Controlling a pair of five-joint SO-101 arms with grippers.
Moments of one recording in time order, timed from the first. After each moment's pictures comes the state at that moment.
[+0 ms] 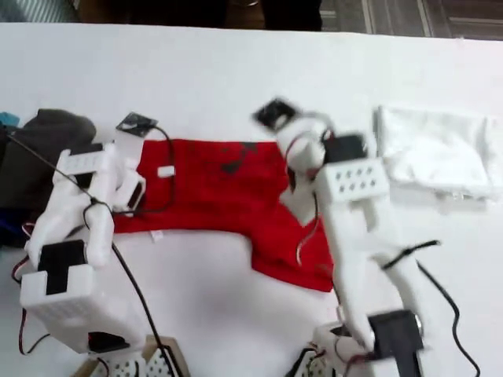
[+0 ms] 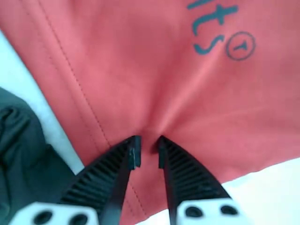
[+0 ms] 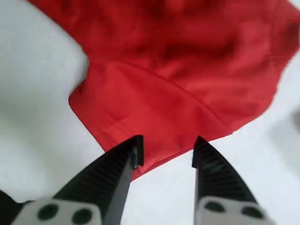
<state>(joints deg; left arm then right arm) -18.0 12.0 24.6 59.6 -28.2 -16.9 -16.4 22.2 86.2 30.5</state>
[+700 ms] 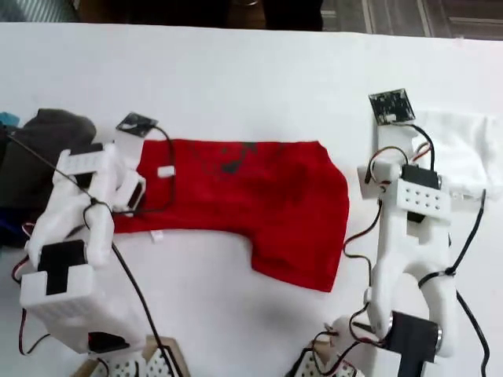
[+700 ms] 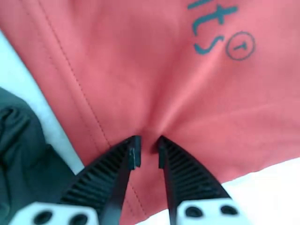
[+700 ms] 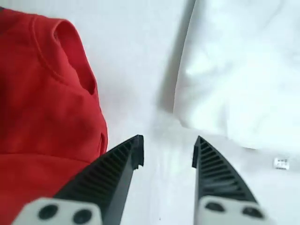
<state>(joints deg) -18.0 12.0 24.6 59.6 -28.2 11.2 -14.9 34.2 50.5 26.1</state>
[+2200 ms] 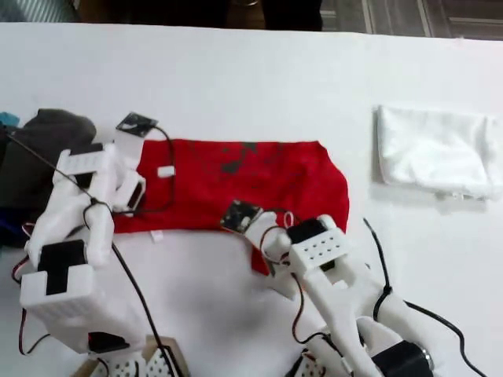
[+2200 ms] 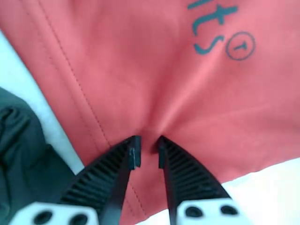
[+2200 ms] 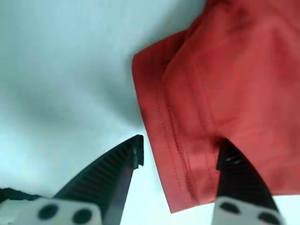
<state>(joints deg) -18.0 12.0 24.6 59.6 -28.2 -29.3 -26.5 61.7 63.8 35.6</state>
